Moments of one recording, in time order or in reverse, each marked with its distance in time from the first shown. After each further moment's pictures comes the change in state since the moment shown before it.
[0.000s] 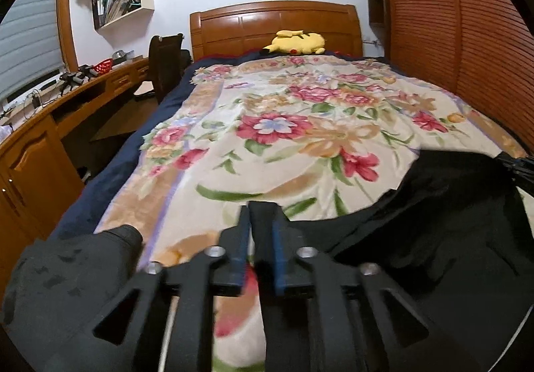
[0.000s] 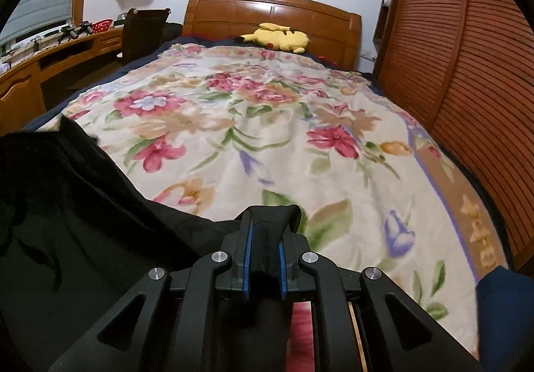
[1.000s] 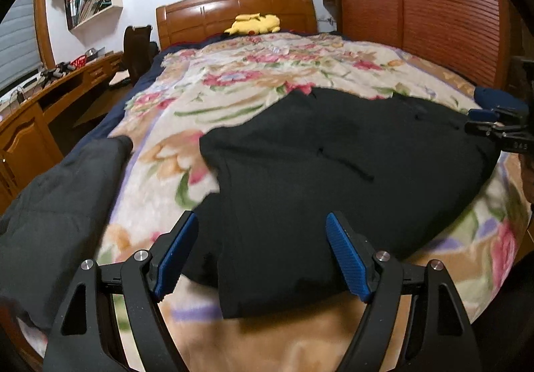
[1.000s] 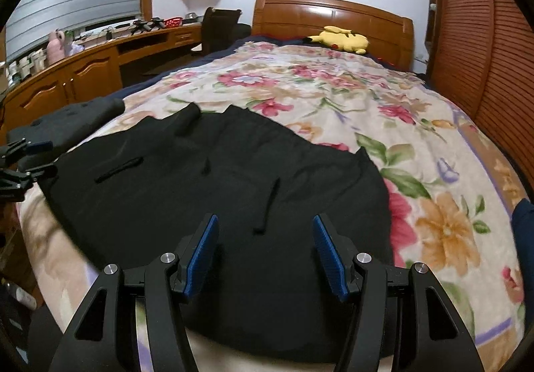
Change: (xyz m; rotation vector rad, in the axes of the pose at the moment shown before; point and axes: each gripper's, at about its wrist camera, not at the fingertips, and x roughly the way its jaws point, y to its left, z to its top) left arm -0.103 -0.018 -0.148 0.104 0.061 -0.125; right arm -0.135 0.036 -0.108 -0.048 -0.018 0.243
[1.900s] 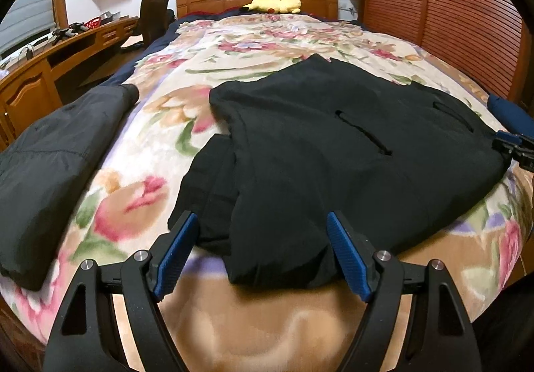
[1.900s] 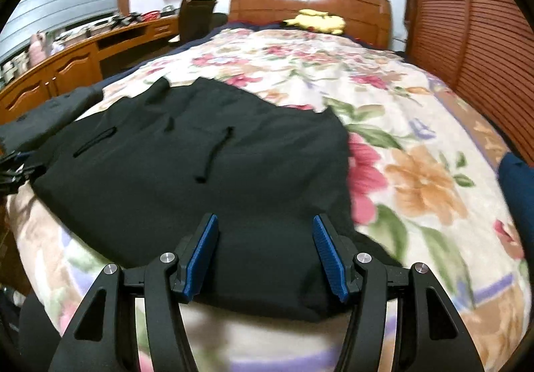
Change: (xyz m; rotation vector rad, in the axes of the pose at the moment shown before) left arm 0.010 0.006 -0.036 -0.124 0.078 0.007; right arm -0.005 -0.045 -0.037 0.071 0.046 -0.083
